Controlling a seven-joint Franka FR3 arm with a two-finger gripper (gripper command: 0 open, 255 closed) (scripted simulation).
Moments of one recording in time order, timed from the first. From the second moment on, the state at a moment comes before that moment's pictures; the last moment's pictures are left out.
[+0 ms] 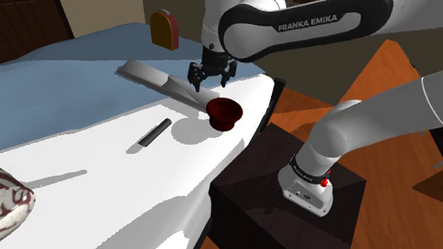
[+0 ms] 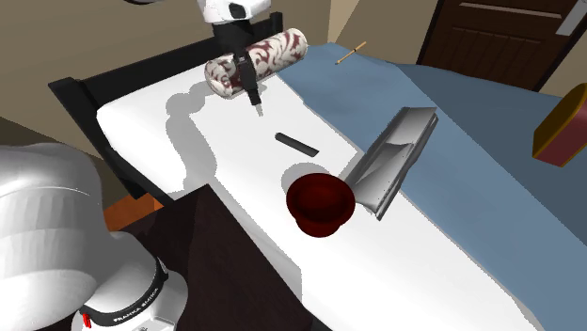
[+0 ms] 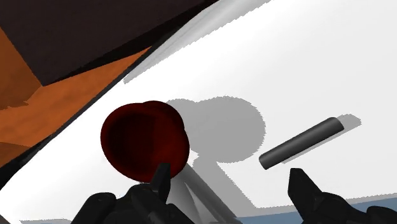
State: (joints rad) arm -0.16 -0.56 0.52 -2.48 0.12 2.08 0.70
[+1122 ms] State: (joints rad) arm -0.29 0.32 0.80 -2.12 -0.57 2.24 1.84
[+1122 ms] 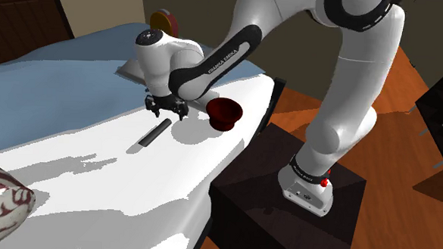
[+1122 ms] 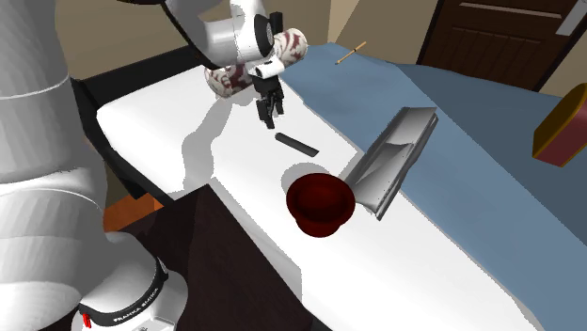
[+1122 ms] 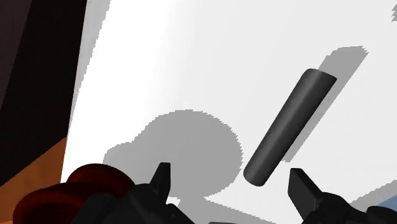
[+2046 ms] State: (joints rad) arm -0.04 0.82 0.53 -1.65 -0.75 2.17 2.21
